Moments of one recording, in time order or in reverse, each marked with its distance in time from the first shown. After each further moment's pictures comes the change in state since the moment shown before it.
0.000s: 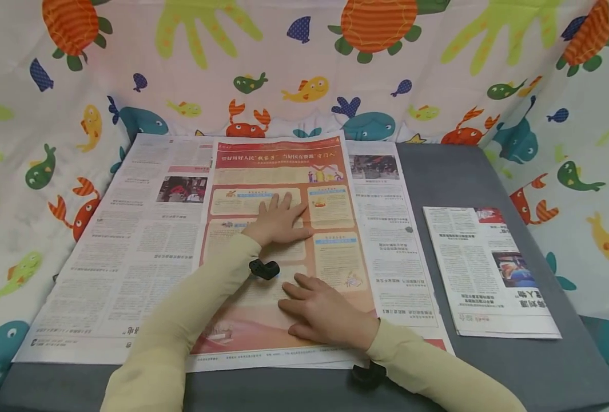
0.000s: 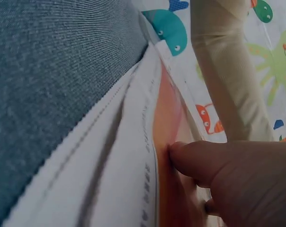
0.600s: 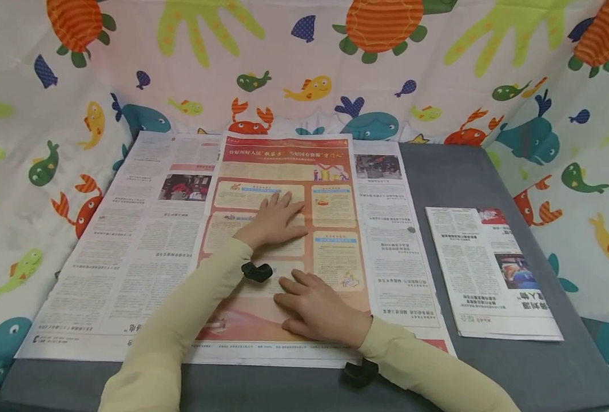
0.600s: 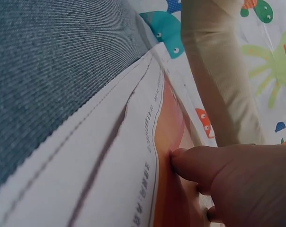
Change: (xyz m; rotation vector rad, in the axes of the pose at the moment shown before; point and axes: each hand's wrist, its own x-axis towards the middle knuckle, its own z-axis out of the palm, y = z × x) left_hand -0.002 -0.022 0.005 -0.058 0.080 0.089; right_hand 0.017 -0.005 0.005 0.005 -0.009 0.048
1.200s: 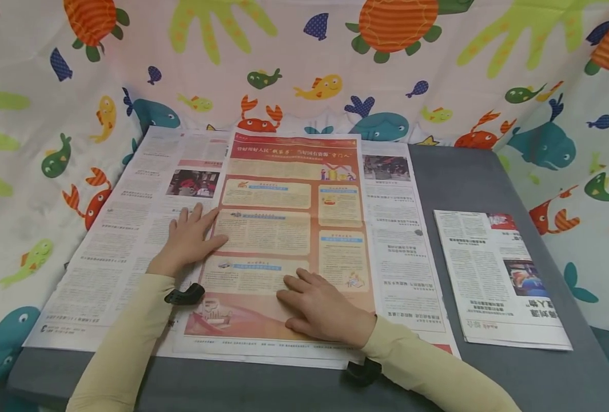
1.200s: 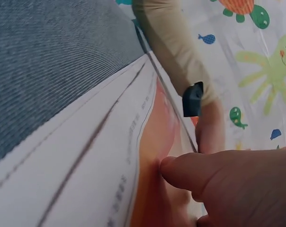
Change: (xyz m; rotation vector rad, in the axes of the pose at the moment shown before) left_hand -0.126 -0.115 -0.021 -0.054 0.130 -0.312; right_hand 0.006 -0.002 -0.004 0.024 0.001 -0.017
